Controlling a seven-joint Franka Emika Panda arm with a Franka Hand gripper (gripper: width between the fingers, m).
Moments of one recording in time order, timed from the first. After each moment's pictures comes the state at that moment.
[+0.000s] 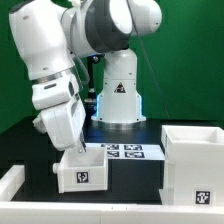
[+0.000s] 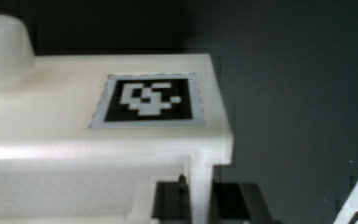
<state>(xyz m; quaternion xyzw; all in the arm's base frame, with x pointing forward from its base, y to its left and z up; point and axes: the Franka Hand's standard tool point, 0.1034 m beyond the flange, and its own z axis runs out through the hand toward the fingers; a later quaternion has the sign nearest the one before) 0.461 -0.103 0.031 -0.71 -0.68 -0.11 0.14</state>
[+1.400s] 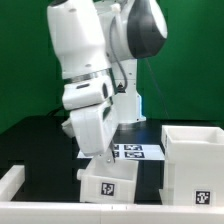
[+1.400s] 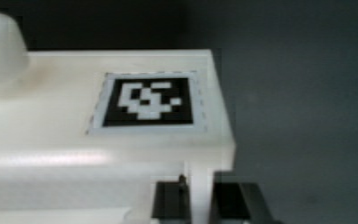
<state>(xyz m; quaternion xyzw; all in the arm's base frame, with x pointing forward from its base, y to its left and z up) 0.524 -0.048 0.041 -0.75 -0.65 -0.09 0.08</state>
